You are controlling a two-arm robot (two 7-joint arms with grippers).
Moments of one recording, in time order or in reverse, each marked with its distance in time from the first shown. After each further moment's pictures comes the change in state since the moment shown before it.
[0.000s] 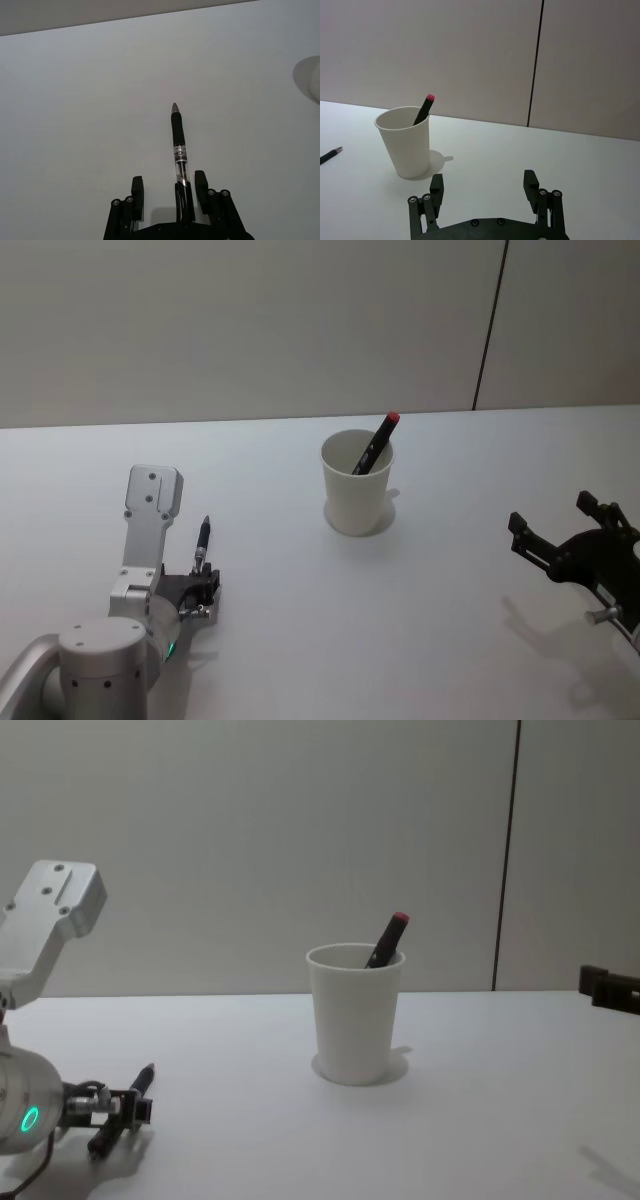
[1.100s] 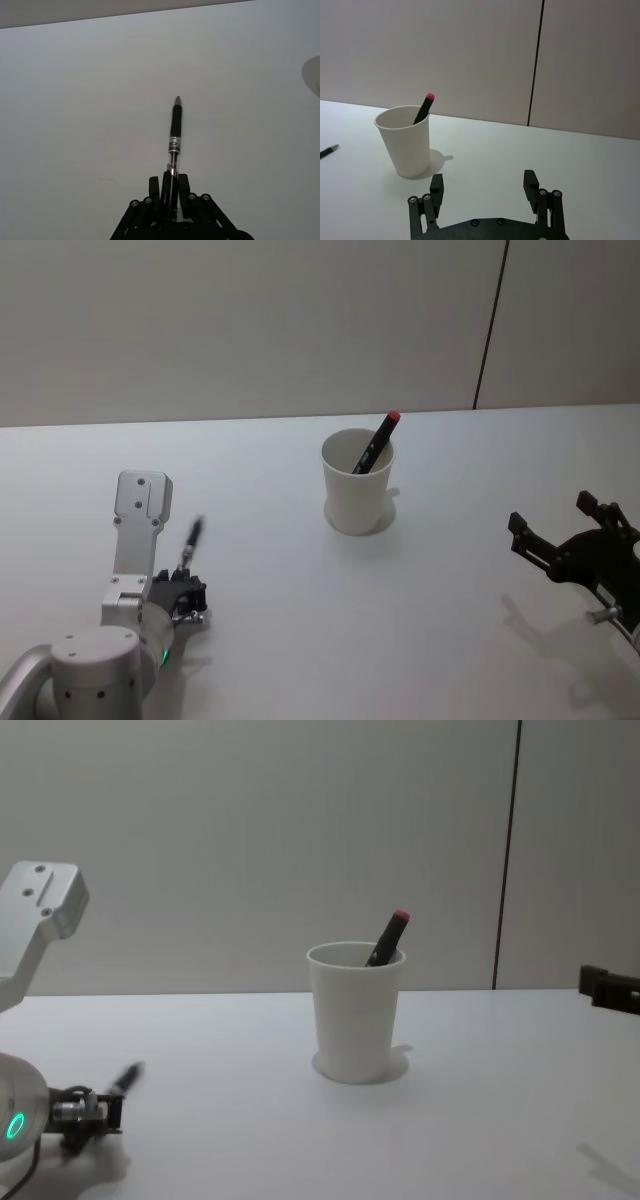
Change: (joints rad) left arm 0.034 -0.015 -0.026 -0.030 0.006 0.000 0.016; right arm 0.000 0.000 0.000 0.000 0.000 0.000 0.000
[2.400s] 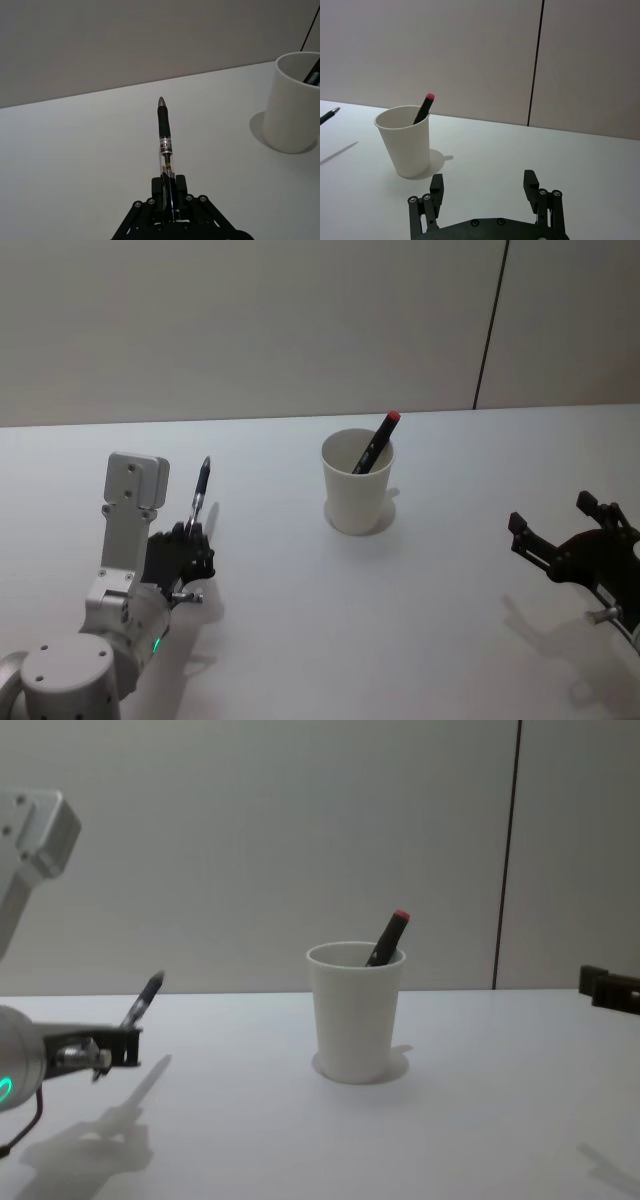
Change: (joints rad) left arm 0.036 0.037 -0.020 -0.034 0.120 -0.232 -0.217; right arm 0.000 0.000 0.000 0.000 0.000 0.000 0.000
